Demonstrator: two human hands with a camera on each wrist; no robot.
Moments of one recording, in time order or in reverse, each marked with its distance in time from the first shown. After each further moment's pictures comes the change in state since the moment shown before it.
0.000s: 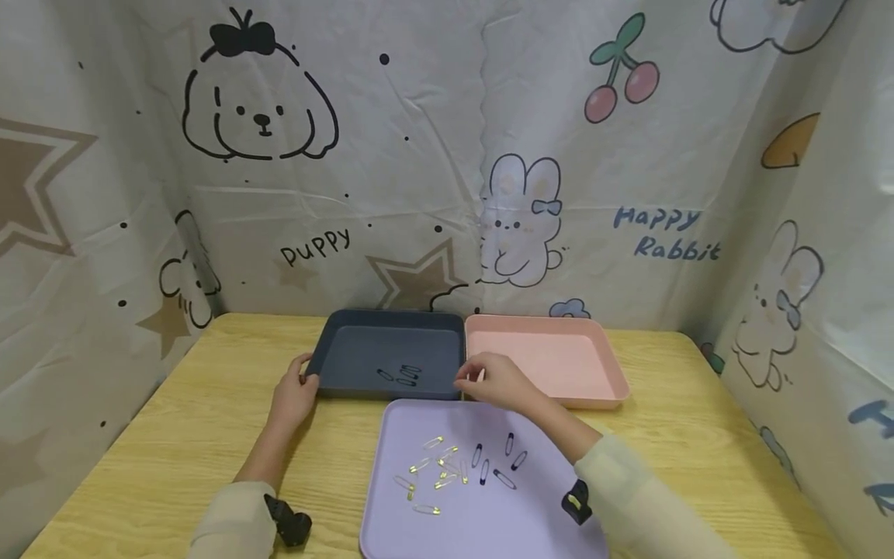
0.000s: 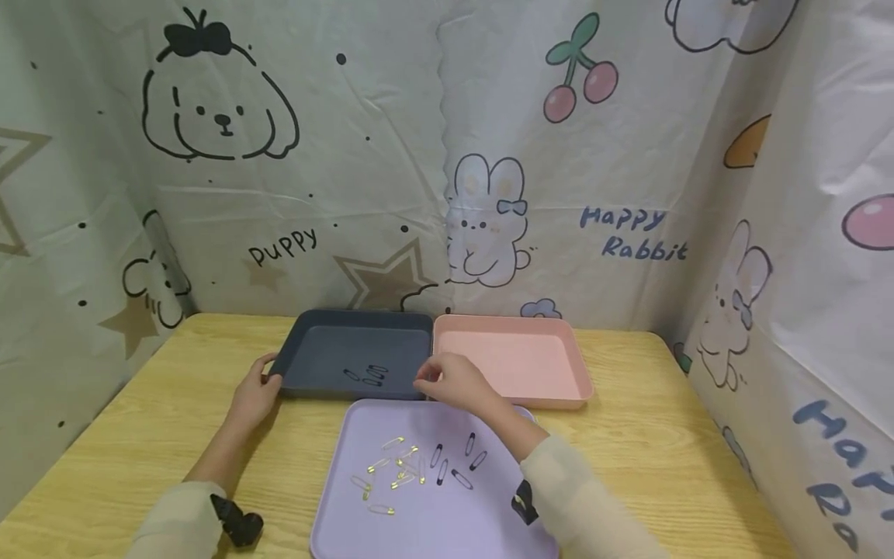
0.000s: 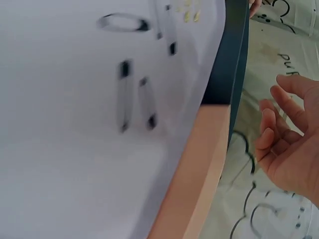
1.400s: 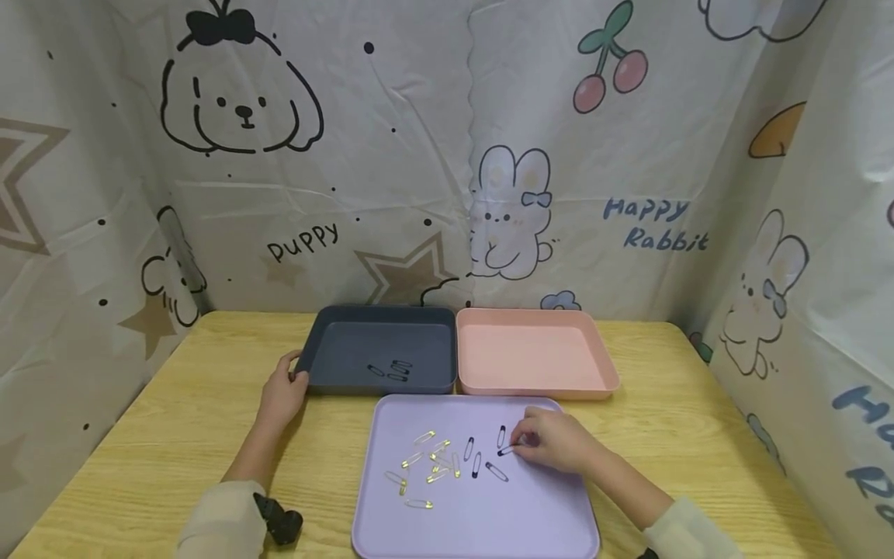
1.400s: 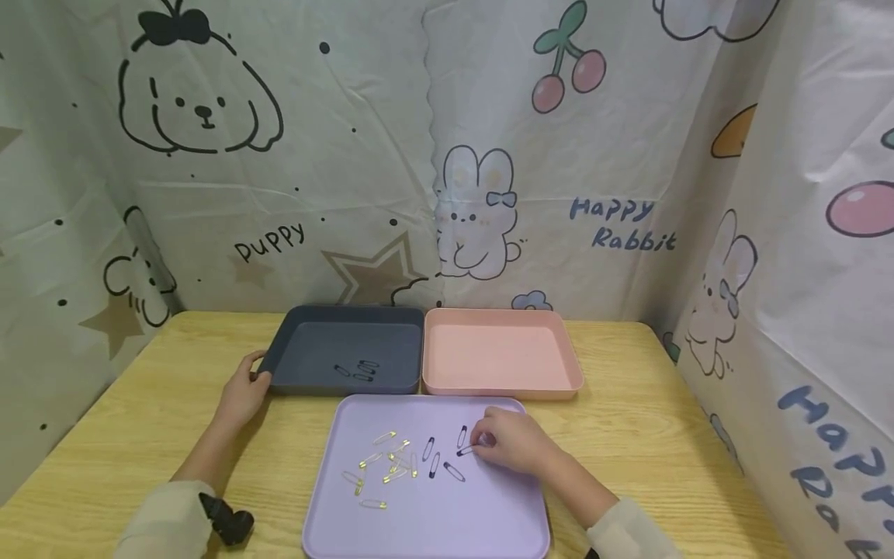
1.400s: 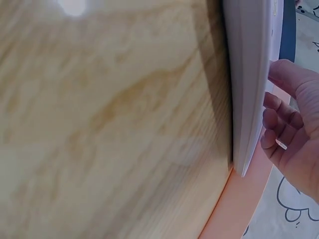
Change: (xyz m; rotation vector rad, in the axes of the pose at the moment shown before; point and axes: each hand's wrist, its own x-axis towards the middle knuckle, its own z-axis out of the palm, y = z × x) left_hand 0.000 0.000 -0.002 -0.001 -0.043 -0.011; right_hand -0.097 0.076 0.001 -0.321 -0.055 -0.154
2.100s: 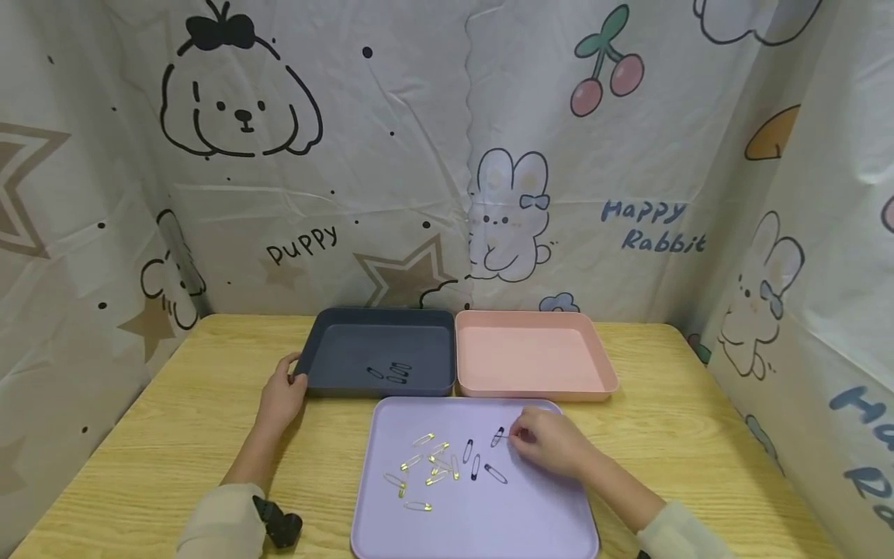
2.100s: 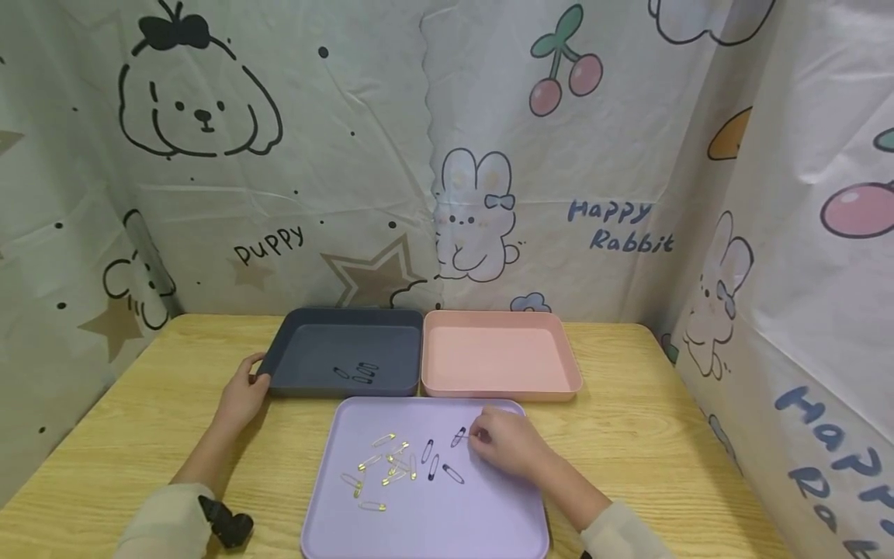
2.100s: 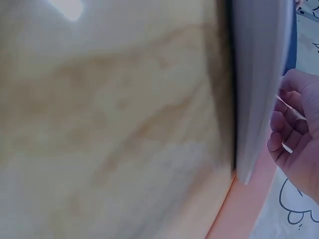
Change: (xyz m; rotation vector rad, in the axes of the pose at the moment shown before) left_hand 0.000 0.000 0.001 -0.005 0.001 0.004; right_hand 0.005 -0.004 0.006 -0.045 0.101 0.043
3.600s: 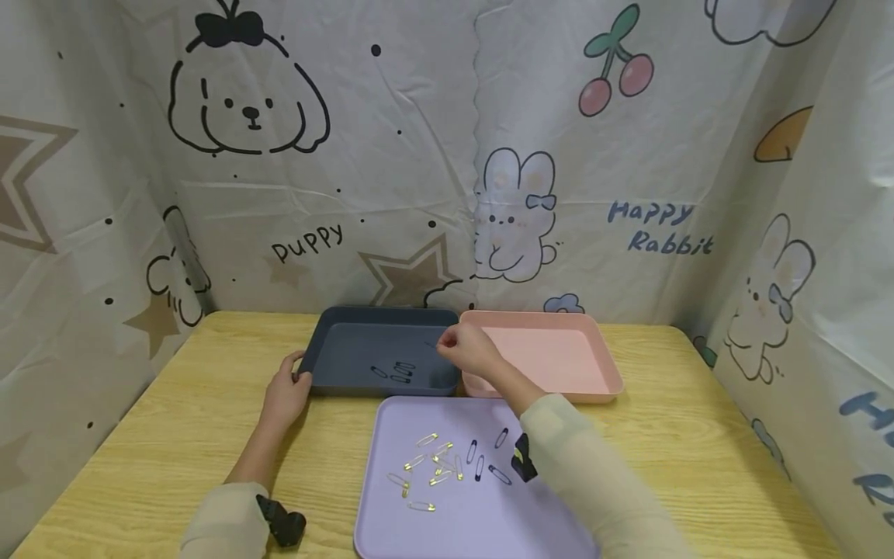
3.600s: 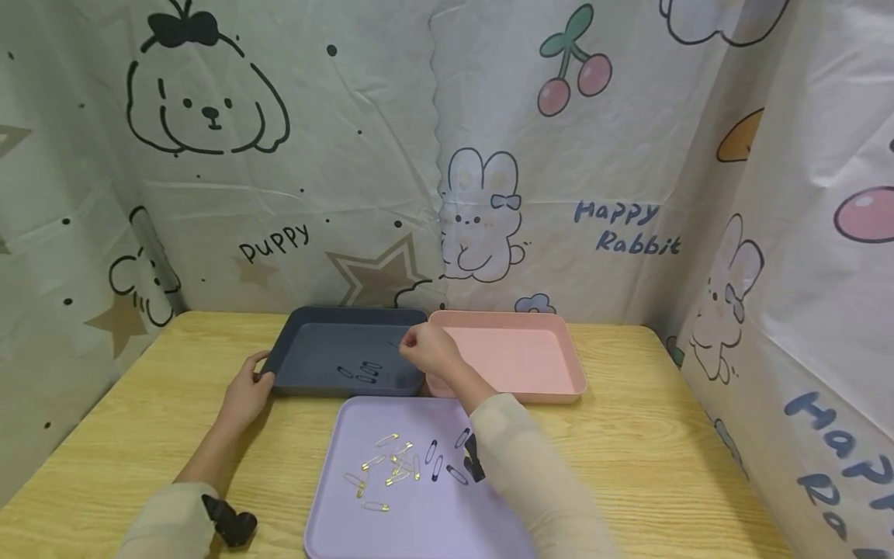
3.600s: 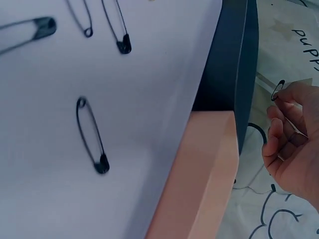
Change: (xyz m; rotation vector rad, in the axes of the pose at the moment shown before) left_hand -0.001 0.002 -0.001 -0.005 0.021 0.000; right_hand 0.161 -0.052 -0.011 0.286 0.003 0.169
